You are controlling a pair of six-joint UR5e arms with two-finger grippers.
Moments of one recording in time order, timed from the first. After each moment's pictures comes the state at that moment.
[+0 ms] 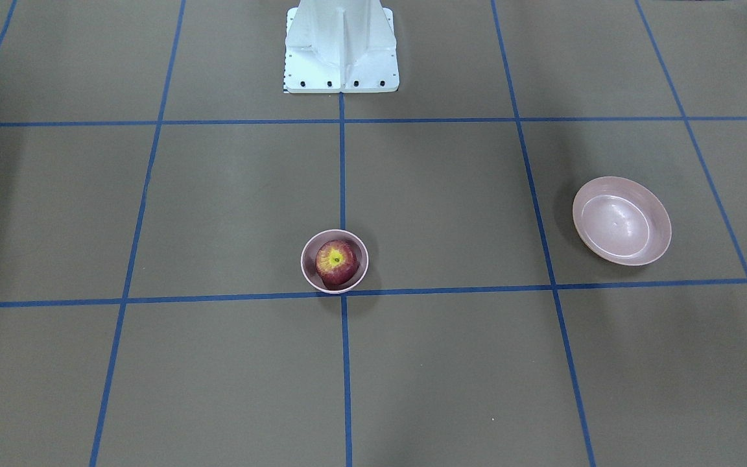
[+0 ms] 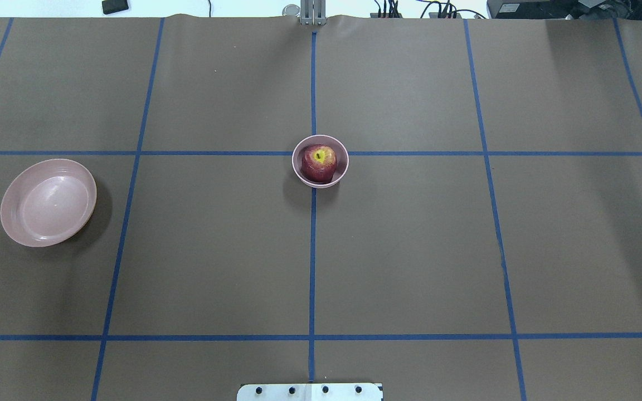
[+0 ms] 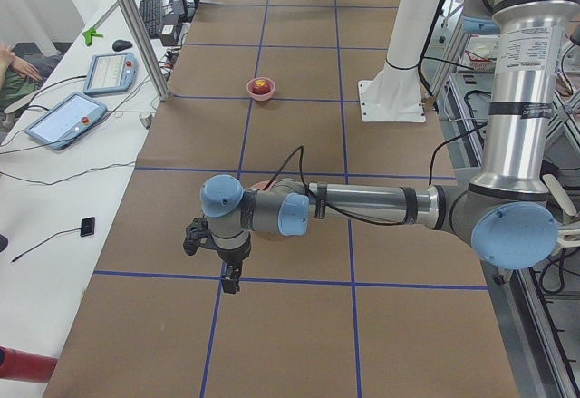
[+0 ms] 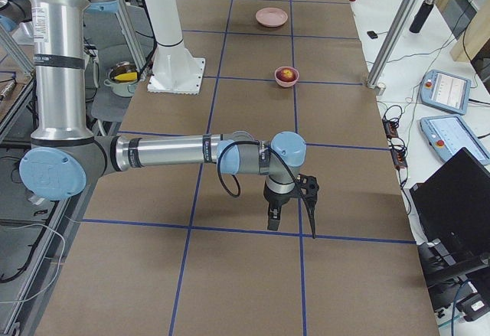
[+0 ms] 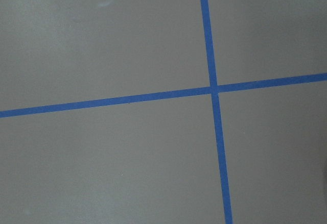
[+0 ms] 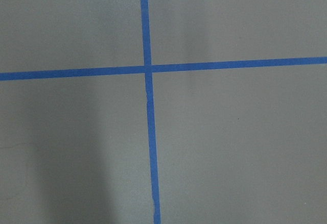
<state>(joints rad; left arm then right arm) -1.53 -1.61 -1.55 -1.61 -2.25 0.04 1.50 -1.60 1.69 -1.65 2.24 0.13</state>
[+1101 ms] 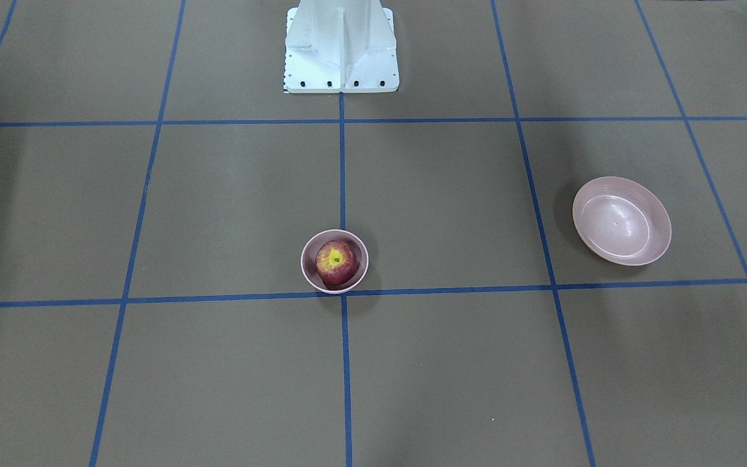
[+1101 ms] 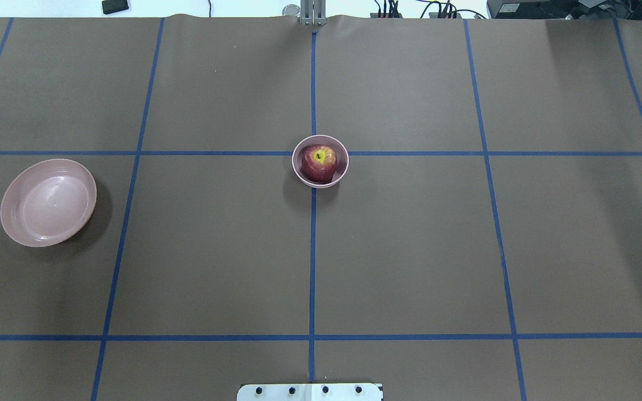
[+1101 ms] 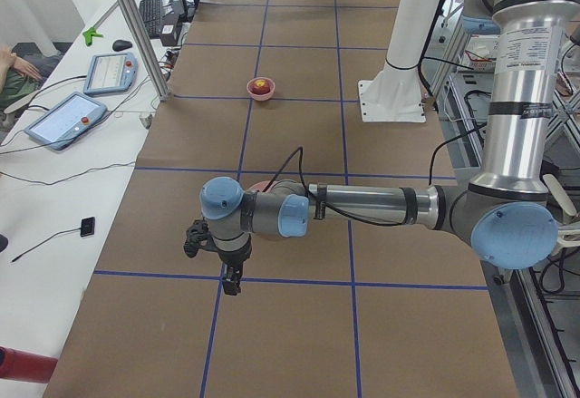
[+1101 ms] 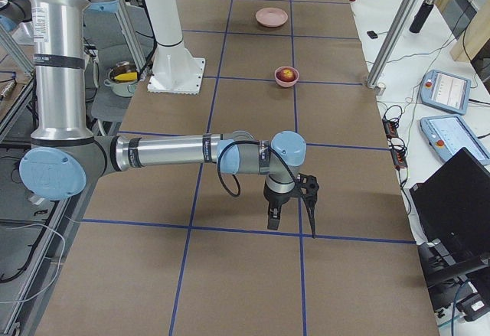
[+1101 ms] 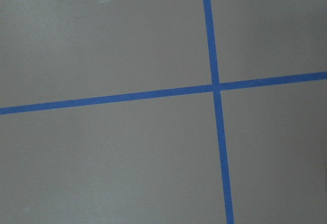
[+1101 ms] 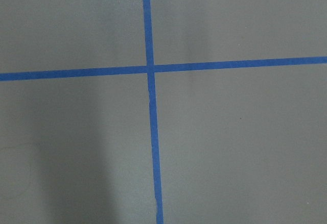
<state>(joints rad) -1.52 -1.61 -1.54 -1.61 -2.25 0.04 1.50 -1.60 1.70 -1.66 2.25 0.13</state>
